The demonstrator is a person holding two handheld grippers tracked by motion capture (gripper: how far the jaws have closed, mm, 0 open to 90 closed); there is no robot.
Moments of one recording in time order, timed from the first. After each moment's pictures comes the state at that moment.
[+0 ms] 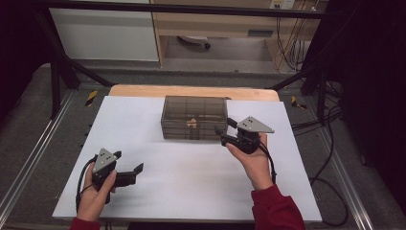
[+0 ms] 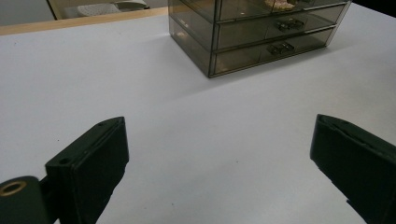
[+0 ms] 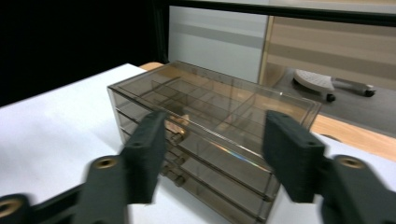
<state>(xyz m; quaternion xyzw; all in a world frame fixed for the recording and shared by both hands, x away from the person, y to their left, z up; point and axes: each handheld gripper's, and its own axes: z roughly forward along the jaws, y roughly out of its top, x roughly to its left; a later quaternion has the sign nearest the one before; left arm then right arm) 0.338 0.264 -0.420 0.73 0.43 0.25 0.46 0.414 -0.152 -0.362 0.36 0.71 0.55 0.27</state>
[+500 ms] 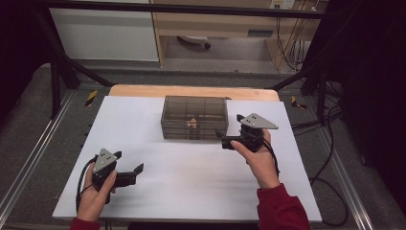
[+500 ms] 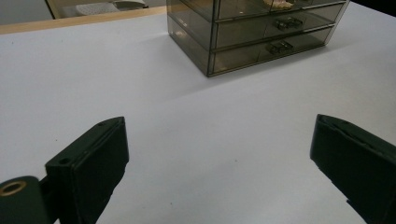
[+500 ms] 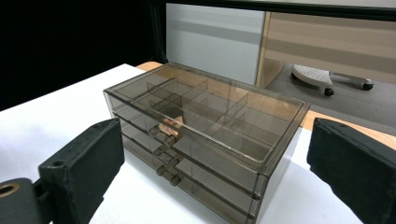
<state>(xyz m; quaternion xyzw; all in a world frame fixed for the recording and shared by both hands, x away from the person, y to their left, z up) 0.338 0.264 -0.420 0.73 0.43 0.25 0.46 0.416 -0.160 -0.351 0.37 0.71 0.54 0.26</state>
